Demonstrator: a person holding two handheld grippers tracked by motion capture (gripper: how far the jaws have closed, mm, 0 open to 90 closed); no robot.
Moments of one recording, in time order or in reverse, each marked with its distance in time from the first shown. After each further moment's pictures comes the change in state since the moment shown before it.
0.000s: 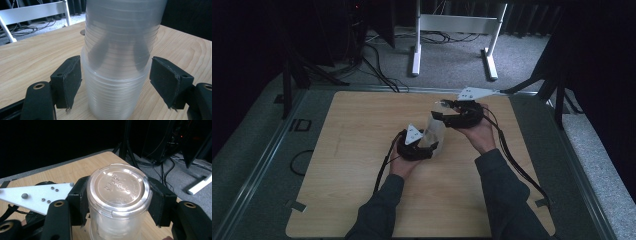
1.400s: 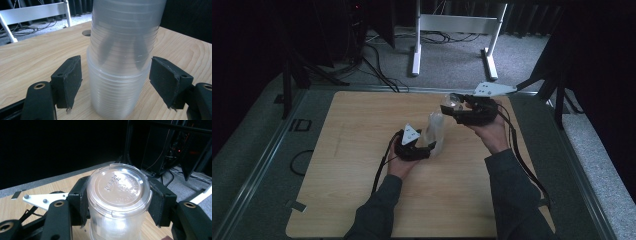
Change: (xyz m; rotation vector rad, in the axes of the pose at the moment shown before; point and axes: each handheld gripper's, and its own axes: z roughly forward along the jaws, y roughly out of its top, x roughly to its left) left arm 0.004 -0.002 -0.009 -0.010 0.002 -0.016; right arm 0.000 0.016 -0.041 -0.099 0.017 -0.004
